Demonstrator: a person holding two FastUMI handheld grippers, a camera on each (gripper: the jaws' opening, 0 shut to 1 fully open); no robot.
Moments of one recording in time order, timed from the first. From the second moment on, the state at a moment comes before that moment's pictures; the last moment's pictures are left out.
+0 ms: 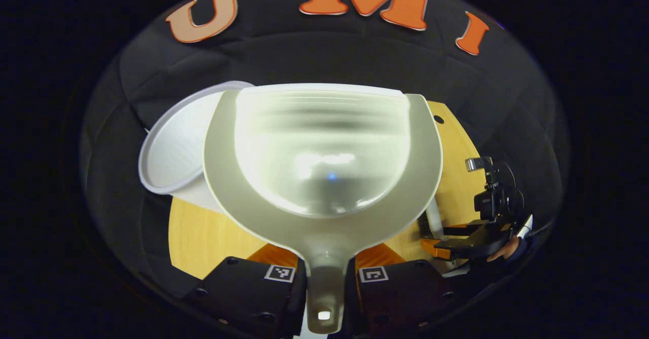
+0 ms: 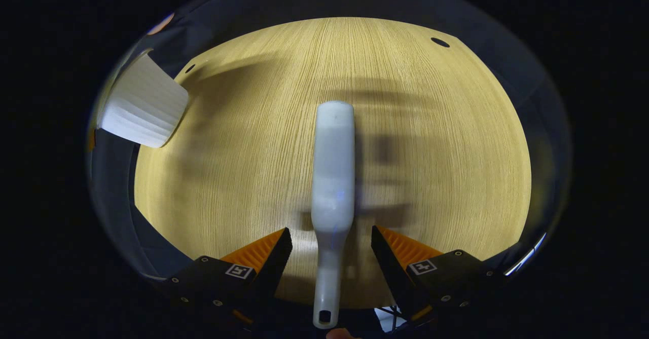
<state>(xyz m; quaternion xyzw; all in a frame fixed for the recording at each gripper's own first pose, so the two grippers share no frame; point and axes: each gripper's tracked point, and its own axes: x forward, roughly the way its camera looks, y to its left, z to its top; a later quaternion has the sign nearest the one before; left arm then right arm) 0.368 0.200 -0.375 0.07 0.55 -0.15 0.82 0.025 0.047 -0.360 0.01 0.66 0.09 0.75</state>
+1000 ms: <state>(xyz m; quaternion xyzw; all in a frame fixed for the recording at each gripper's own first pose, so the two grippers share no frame) 0.352 0.247 -0.499 0.08 0.67 -0.12 0.73 0.008 0.040 -0.369 0.00 0.67 0.08 0.74</state>
